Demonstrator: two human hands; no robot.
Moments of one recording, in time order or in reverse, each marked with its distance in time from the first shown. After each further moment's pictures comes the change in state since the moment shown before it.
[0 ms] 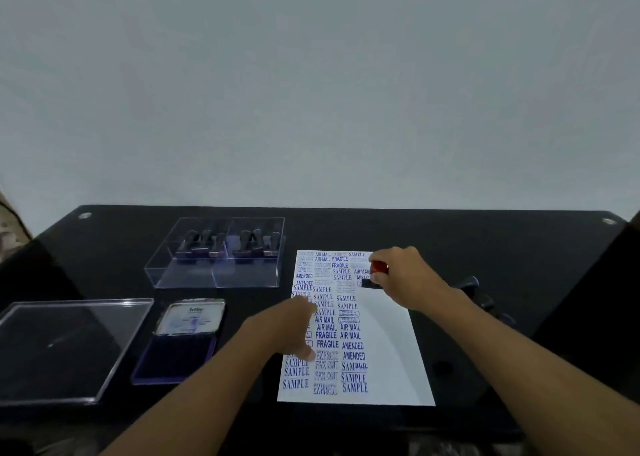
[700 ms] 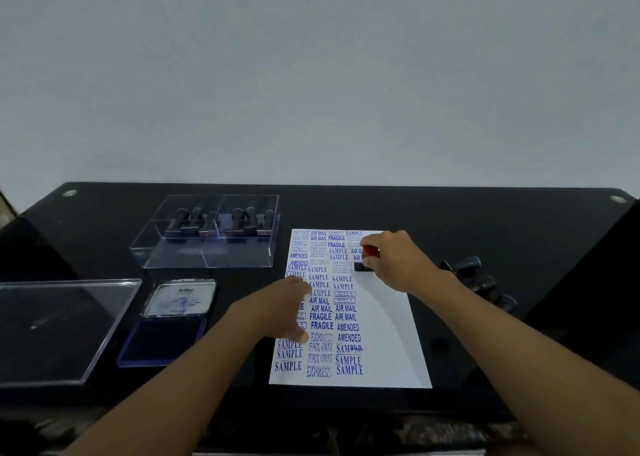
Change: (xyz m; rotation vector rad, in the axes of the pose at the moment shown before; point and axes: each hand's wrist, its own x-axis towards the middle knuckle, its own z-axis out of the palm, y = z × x) left_hand 0.000 -0.001 0.002 -0.023 0.017 0.027; right_hand 0.013 0.008 0.019 0.025 -0.093 -0.006
